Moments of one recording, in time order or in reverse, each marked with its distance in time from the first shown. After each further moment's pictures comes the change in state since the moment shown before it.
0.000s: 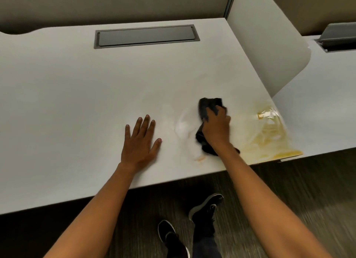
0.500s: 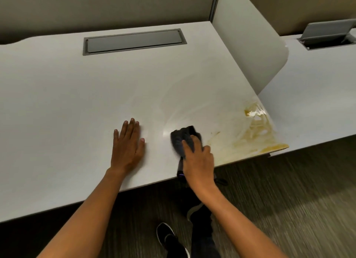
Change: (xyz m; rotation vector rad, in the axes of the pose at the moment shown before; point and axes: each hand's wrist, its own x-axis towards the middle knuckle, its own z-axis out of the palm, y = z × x) left_hand -0.006 0.000 -0.013 -0.179 0.057 -0.052; right_hand -0.124 -0.005 0.015 -0.276 -0.039 -0.162
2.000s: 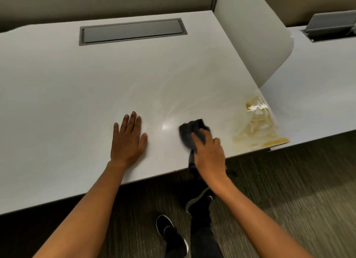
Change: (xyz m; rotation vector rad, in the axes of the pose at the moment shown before) left_hand 0.002 -0.001 0.009 0.138 -0.053 0.005; right_hand 0.005 0.035 -0.006 0.034 0.028 -0.032
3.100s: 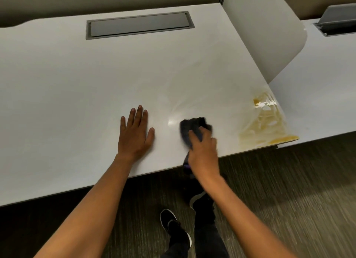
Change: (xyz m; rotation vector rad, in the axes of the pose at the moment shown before) left_hand 0.002 0.004 -0.002 0.033 -0.012 -0.003; right_hand -0.008 -0.039 0.002 0.279 0.015 0.096
